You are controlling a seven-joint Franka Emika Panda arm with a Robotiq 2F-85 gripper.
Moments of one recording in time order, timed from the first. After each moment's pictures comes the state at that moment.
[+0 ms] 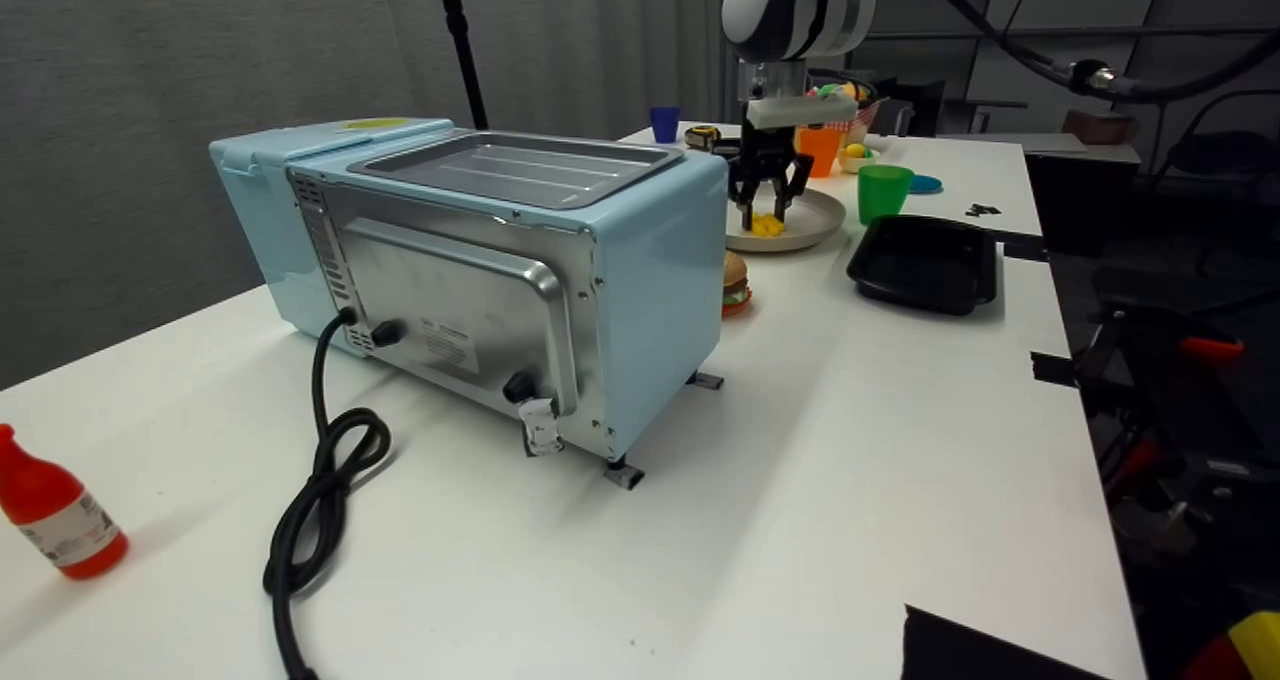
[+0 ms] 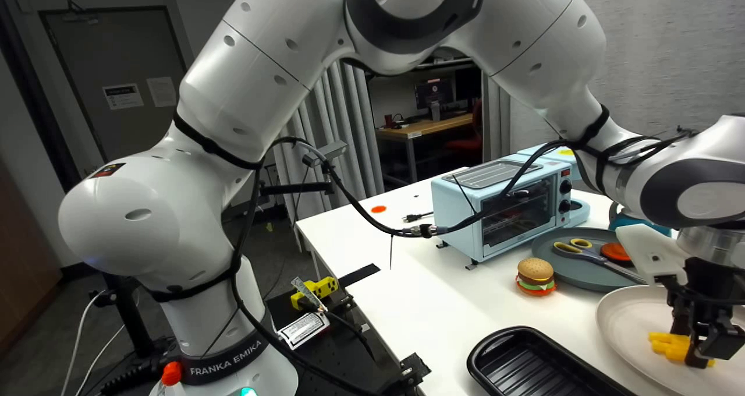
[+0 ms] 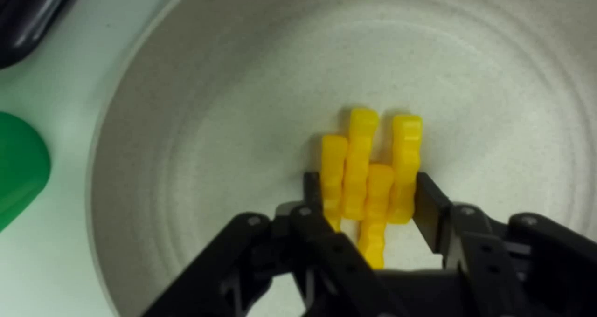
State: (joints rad) arm -0.33 0.84 -0.16 -1.61 0.21 2.38 0.28
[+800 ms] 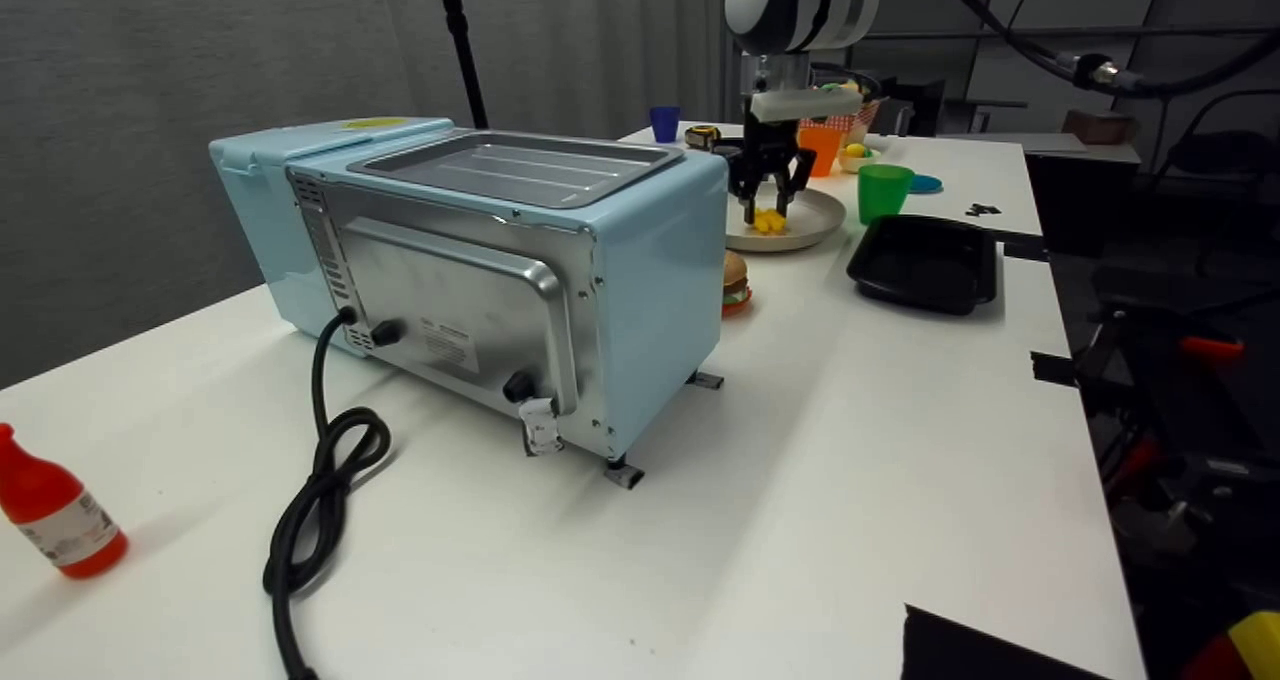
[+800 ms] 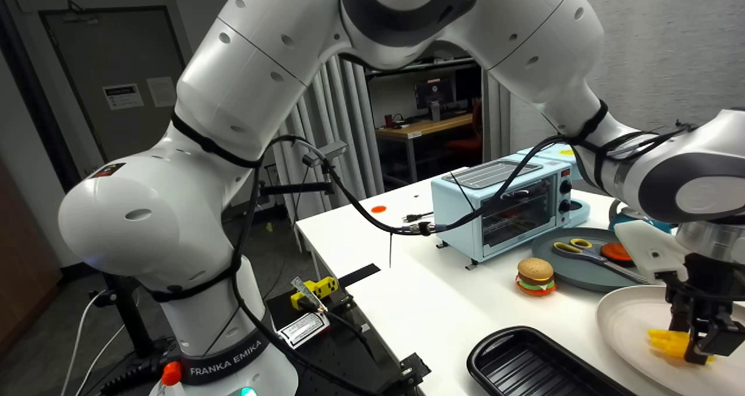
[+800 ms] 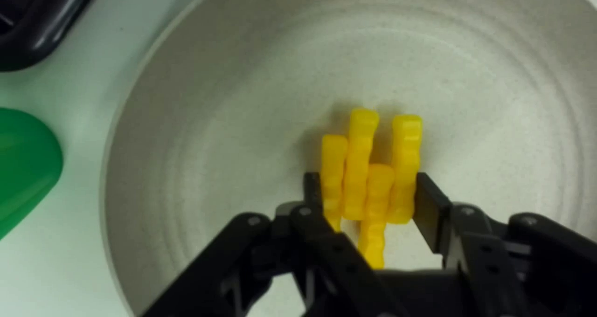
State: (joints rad) arm -0.33 0.81 -0.16 -1.63 0.21 2.38 0.26
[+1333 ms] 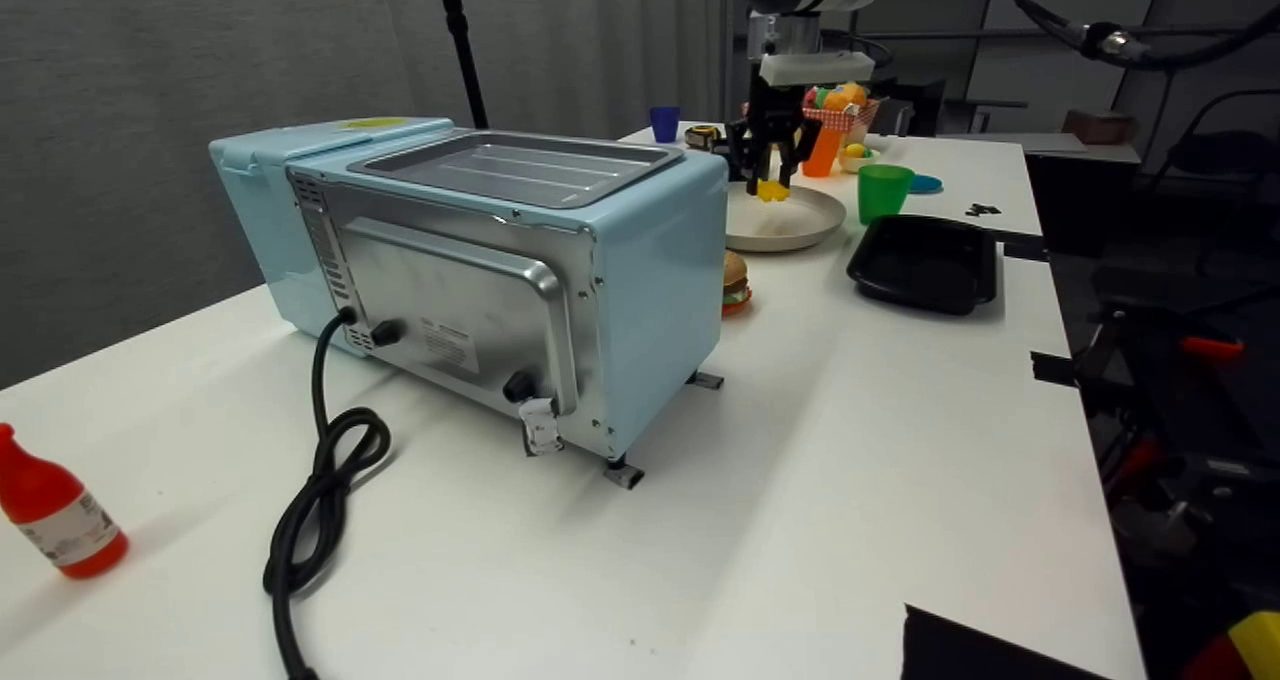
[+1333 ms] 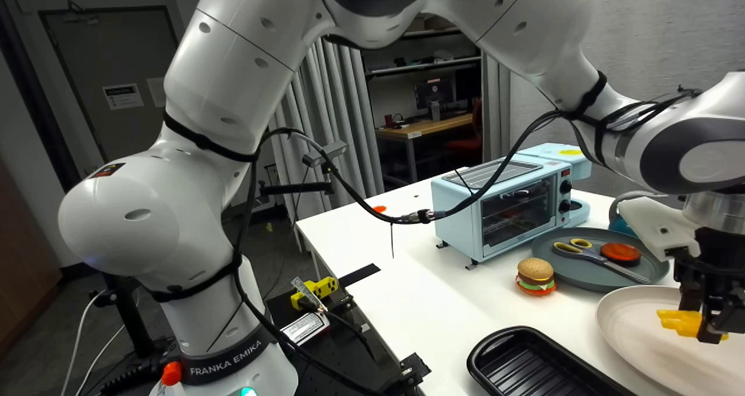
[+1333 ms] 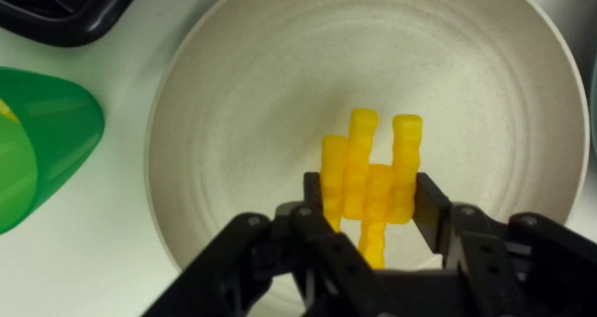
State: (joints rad) arm -0.33 0.71 -0.17 -1.69 0.21 2.38 0.22
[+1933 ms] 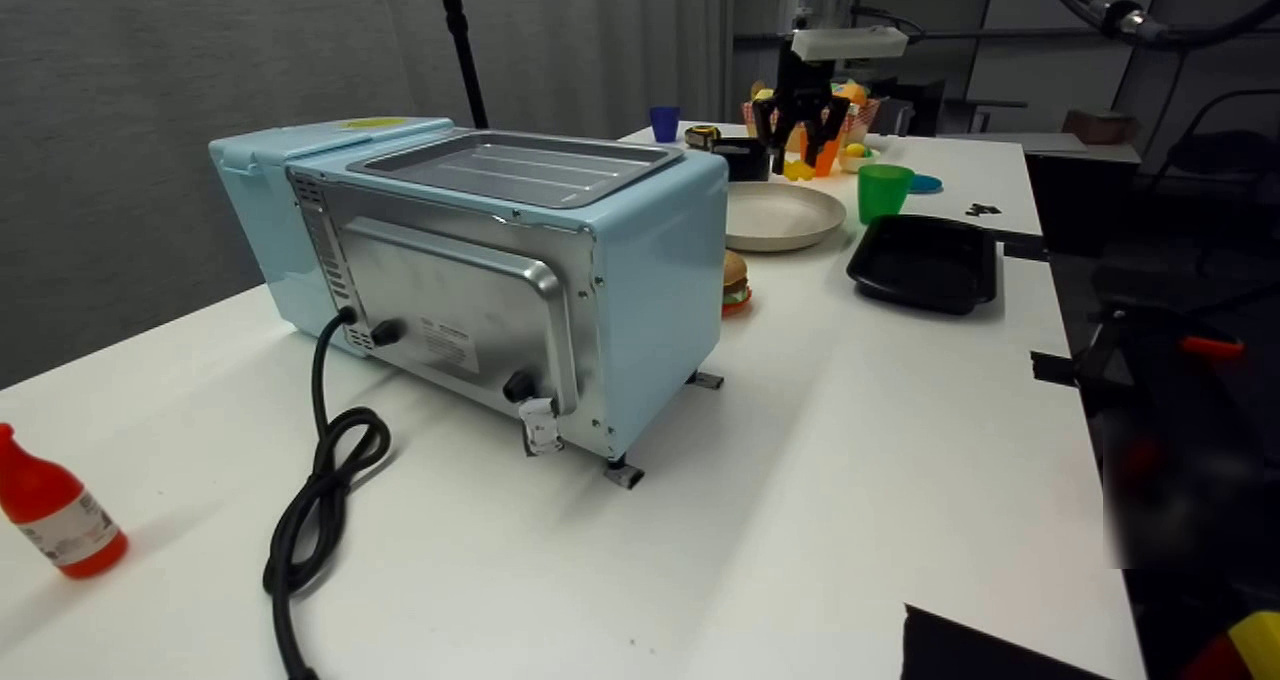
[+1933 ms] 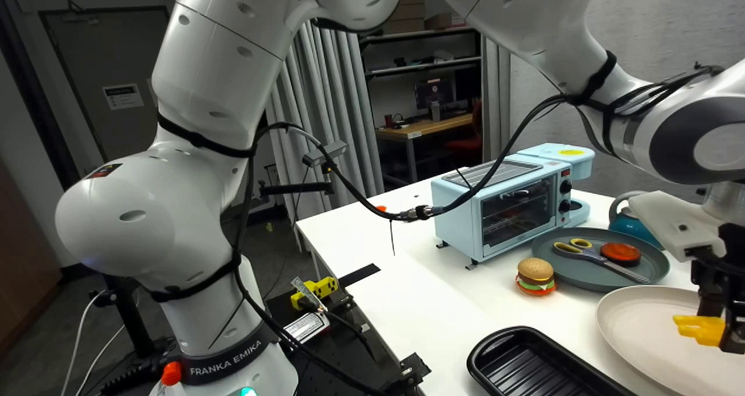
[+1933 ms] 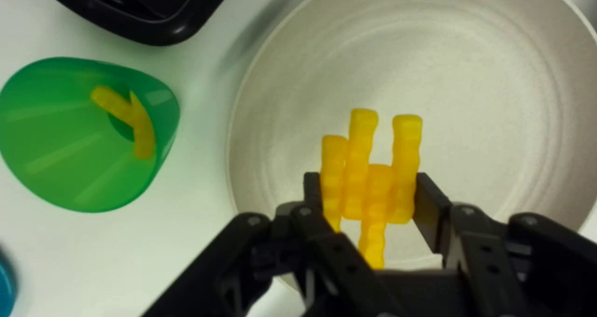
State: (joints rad) arm -0.36 0.63 -0.19 -1.77 0.21 2.38 0.17
